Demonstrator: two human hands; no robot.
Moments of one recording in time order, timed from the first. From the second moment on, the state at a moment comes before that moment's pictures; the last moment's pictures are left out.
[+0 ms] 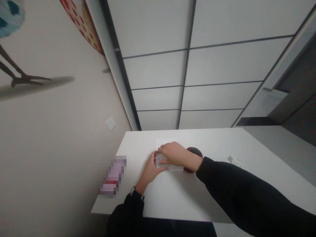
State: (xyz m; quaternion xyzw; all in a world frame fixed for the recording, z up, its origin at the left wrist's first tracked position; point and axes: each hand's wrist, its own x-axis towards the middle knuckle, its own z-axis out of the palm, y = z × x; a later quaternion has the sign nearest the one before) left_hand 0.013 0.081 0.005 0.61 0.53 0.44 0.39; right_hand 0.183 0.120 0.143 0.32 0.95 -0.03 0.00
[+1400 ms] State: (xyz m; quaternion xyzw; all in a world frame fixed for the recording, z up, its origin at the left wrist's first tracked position) left_hand 0.013 0.084 0.000 0.61 0.53 0.44 0.39; right_hand 0.172 0.138 0.144 0.23 0.97 -0.05 0.09
